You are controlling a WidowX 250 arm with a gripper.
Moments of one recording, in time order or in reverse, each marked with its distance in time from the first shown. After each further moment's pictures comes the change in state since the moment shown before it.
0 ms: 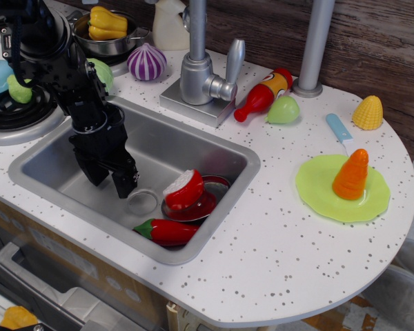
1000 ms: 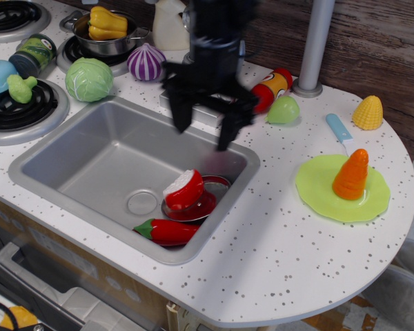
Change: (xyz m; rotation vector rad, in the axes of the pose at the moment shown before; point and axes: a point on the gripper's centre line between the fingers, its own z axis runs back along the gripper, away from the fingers) arm 0.046 -0.152 0.129 0.134 0.089 0.049
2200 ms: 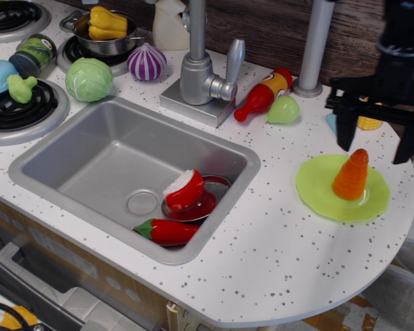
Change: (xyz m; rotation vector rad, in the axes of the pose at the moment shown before) arm 0.048 -0.131 0.000 -0.178 -0.033 0.047
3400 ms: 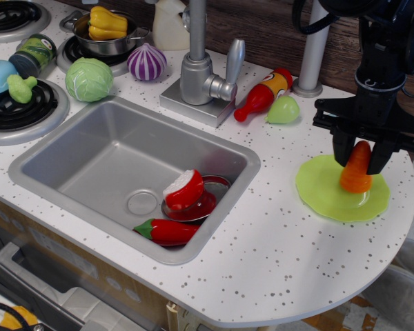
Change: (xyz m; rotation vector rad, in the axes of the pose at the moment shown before) arm 0.002 0.007 -0.022 0.029 -0.098 -0.036
